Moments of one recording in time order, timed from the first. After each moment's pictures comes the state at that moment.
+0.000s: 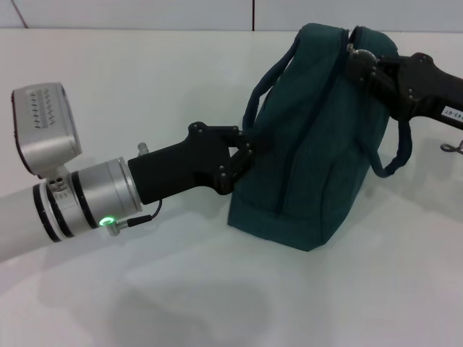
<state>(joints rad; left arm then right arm) -0.53 -2.09 1.11 0.22 1.28 1.48 -0.91 0.59 2.01 -1.05 -0.44 -1.28 -1.51 1.22</state>
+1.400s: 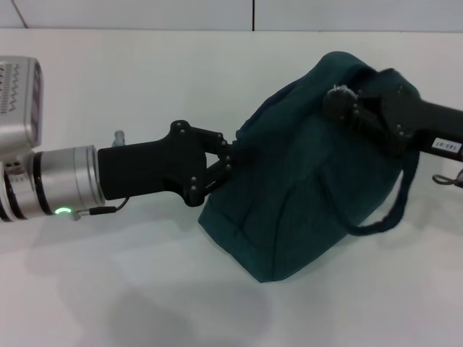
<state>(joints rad) -0.51 -2.02 1.11 0.40 1.45 1.60 -0.99 0.60 2.01 -1.08 -0.42 -1.34 -1.64 1.27</state>
